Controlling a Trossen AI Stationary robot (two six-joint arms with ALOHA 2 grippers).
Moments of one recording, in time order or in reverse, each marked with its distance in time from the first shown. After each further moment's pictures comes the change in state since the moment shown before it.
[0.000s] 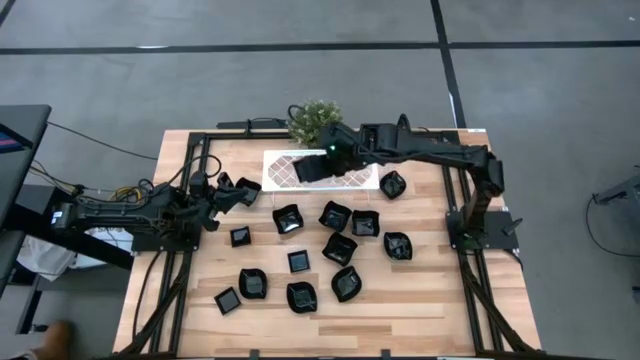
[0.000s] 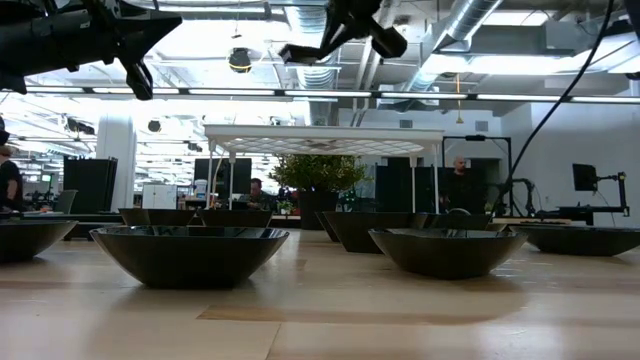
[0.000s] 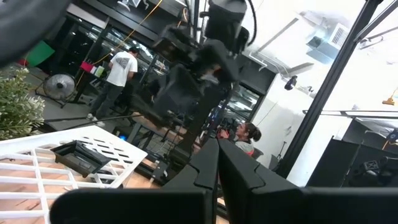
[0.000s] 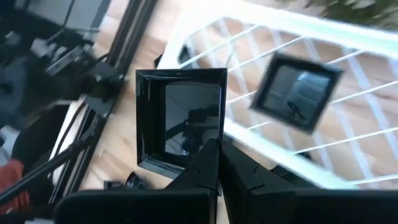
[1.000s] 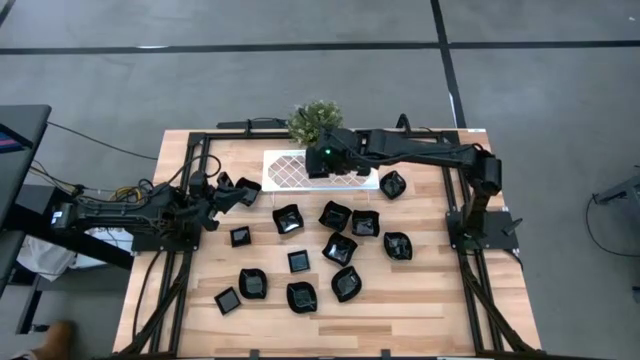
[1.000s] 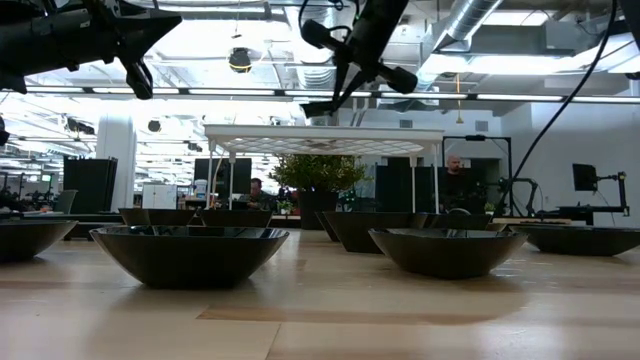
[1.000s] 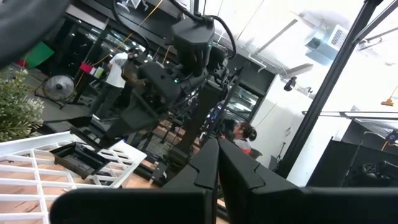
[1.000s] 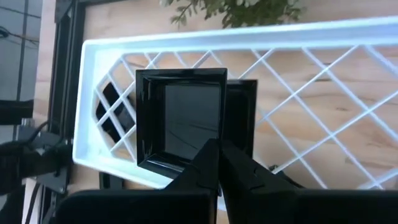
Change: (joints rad) left arm 0.000 0.000 0.000 0.006 0.000 0.000; right arm -0.052 0.011 -0.184 0.081 0.130 0.269
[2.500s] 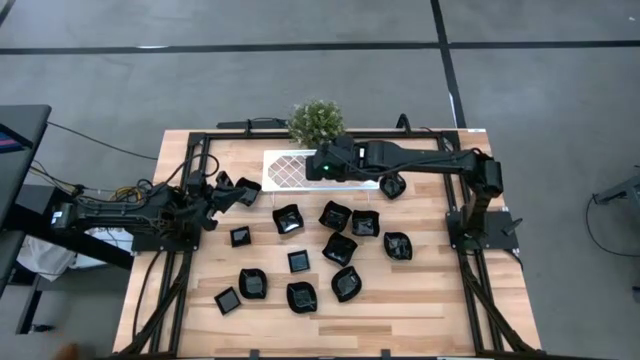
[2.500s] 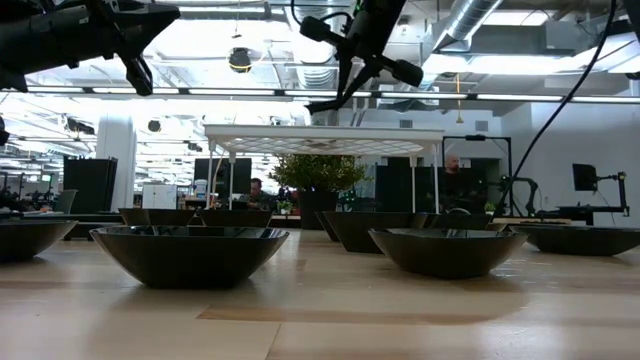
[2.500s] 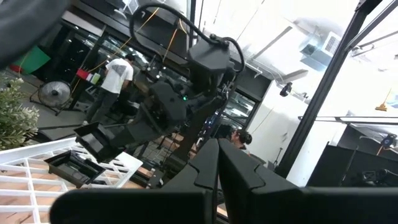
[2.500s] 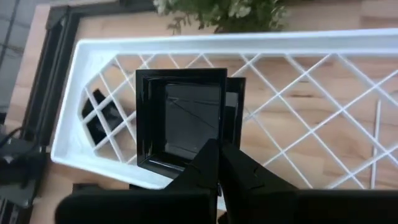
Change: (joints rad) left arm 0.000 0.000 0.000 0.031 0.000 0.000; right arm 0.099 0.000 -0.002 -0.037 0.188 0.005
